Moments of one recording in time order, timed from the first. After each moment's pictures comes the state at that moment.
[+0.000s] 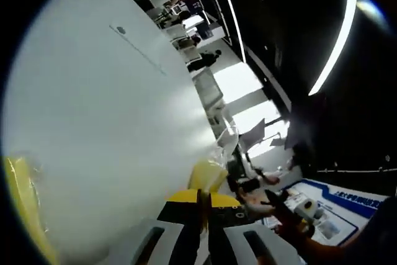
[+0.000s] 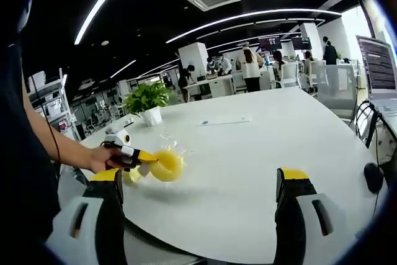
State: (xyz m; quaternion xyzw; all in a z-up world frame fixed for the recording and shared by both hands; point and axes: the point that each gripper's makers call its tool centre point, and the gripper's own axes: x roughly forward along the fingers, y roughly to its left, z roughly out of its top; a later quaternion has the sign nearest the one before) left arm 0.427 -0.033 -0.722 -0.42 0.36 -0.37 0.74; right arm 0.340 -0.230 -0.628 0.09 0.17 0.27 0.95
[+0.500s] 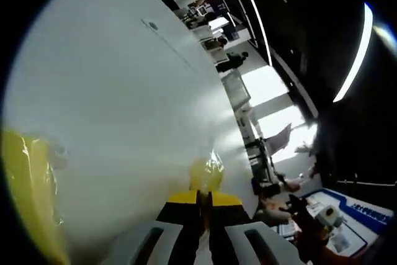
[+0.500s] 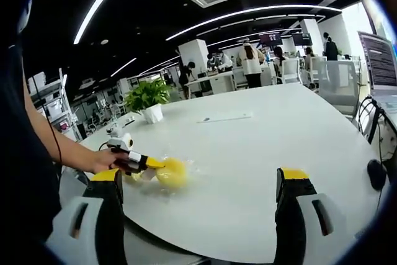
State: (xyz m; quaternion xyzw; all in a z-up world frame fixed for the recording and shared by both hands) left arm 0.432 -0.021 -0.757 -0.40 0.40 -0.29 0.77; right arm 0.342 -0.223 -0.633 0.10 0.18 0.27 0.94
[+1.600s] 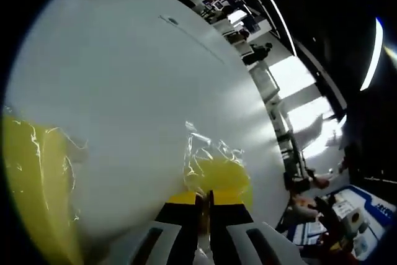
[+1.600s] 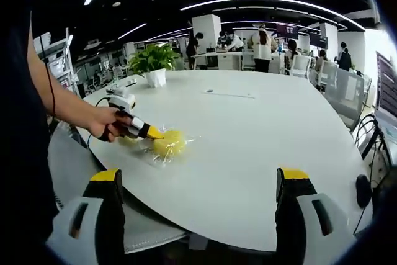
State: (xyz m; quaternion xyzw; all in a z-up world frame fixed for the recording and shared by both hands) left arm 0.427 -0.008 -0.794 -0.34 0.45 -0.22 0.80; right arm 0.320 -0.220 -0.672 -0.02 0.24 0.29 0.93
